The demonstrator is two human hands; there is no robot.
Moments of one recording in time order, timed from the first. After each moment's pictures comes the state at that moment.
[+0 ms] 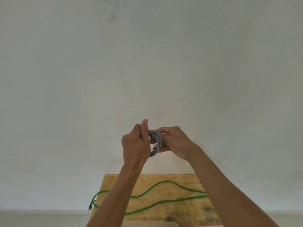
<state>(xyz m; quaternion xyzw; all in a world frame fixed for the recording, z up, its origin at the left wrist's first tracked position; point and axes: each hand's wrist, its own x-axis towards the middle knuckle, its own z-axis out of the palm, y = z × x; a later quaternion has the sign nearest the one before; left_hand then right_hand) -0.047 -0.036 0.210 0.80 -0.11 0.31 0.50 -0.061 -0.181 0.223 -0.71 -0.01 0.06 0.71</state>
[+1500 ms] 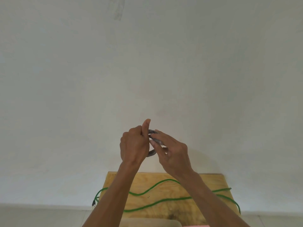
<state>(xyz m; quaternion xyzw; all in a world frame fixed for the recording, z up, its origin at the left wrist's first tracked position) -0.042 -0.022 0.216 0.88 -0.06 0.20 0.42 -0.095 -0.140 0.187 -0.80 -0.15 -0.41 0.41</state>
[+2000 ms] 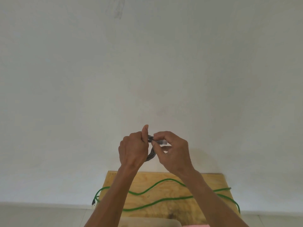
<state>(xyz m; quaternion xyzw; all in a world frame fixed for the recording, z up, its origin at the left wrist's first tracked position) -0.045 -0.015 0.203 0.92 -0.07 0.17 0.35 -0.094 -0.144 0.191 -0.79 -0.10 -0.32 0.51</state>
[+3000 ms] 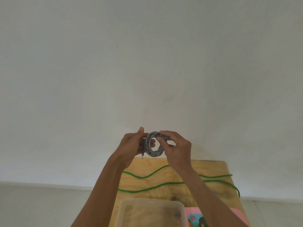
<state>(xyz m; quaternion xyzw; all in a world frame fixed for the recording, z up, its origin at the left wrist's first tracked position) -0.053 0.036 0.177 0.71 -0.02 -0.20 0.68 -0.093 -0.124 0.132 -0.78 0.01 -0.33 0.53</state>
